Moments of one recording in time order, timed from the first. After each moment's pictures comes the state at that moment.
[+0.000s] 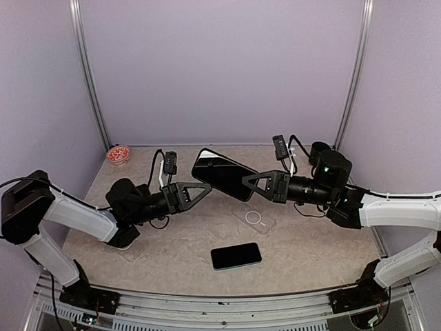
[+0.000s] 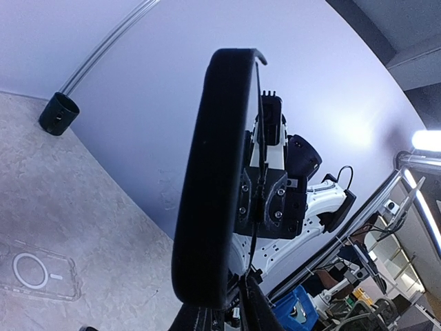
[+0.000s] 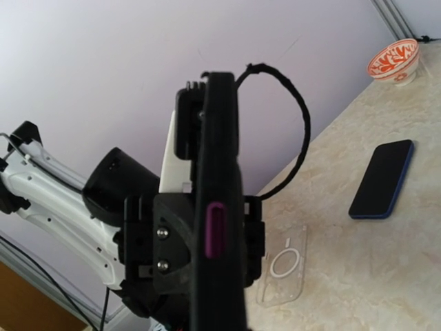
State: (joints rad) left arm -0.84 1.56 0.53 1.32 0.44 -0.94; right arm 0.83 1.25 0.70 0.58 -0.50 0.70
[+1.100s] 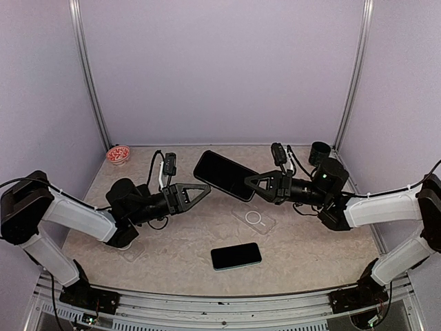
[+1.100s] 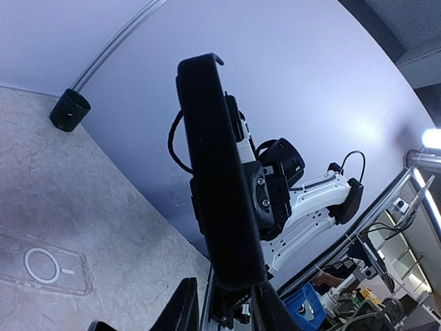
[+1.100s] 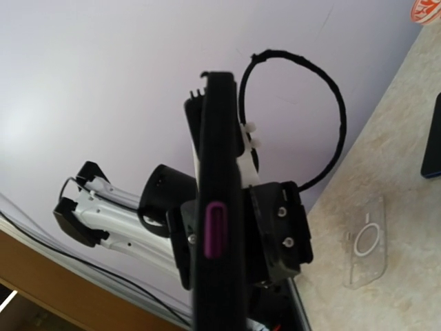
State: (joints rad) left arm -0.83 1.56 0.52 1.29 0.44 -0.92; right arm 0.72 1.41 0.62 0.97 -0.68 1.12
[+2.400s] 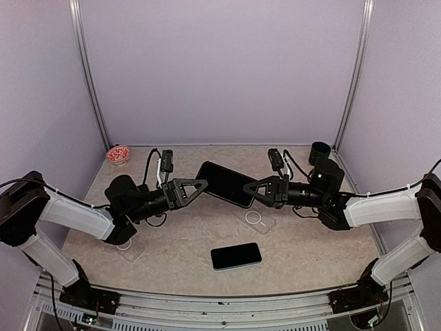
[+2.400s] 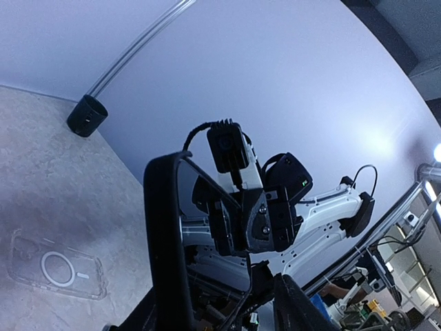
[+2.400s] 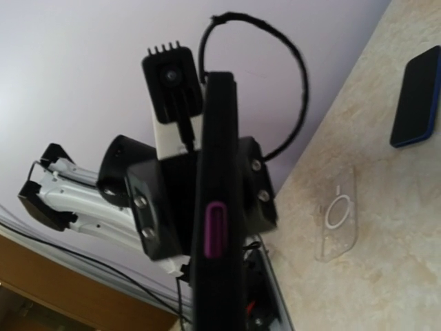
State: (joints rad) left arm -0.81 1.55 0.54 1.24 0.41 -0.92; right arm 0.72 1.43 0.62 0.88 -0.71 1.07
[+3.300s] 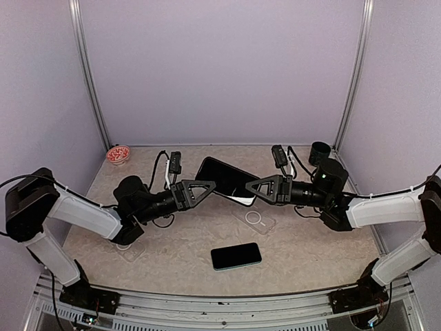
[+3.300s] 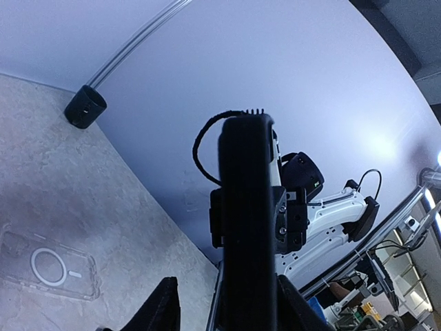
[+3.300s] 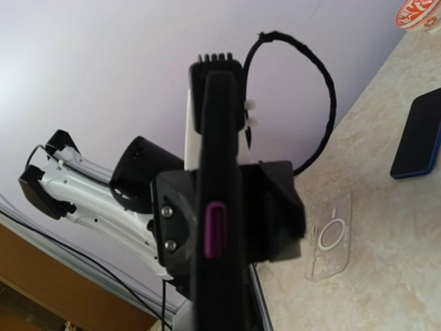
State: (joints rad) left arm -0.84 1.60 0.58 1.23 0.38 -0.93; right arm 0.71 1.39 0.61 0.89 -0.70 0.97
